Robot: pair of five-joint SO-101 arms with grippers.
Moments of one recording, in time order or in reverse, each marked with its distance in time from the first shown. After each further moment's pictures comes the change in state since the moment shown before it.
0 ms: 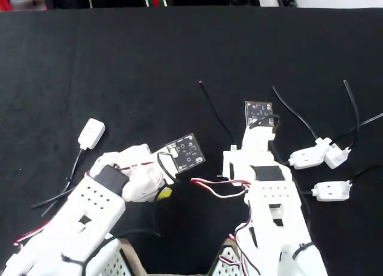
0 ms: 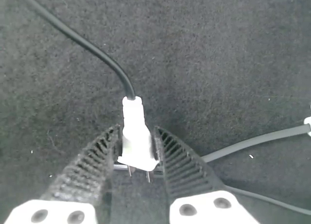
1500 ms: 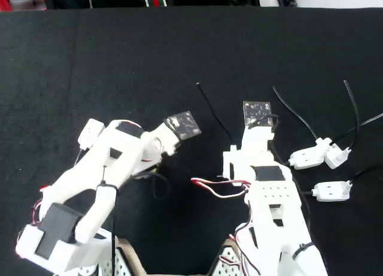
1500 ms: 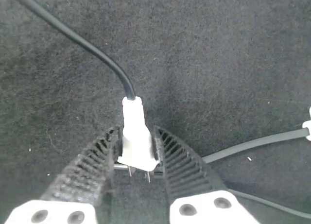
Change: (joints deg) left arm -8.6 38.0 -20.5 1.6 -4.7; right arm 0.0 0.0 0.0 0.0 1.8
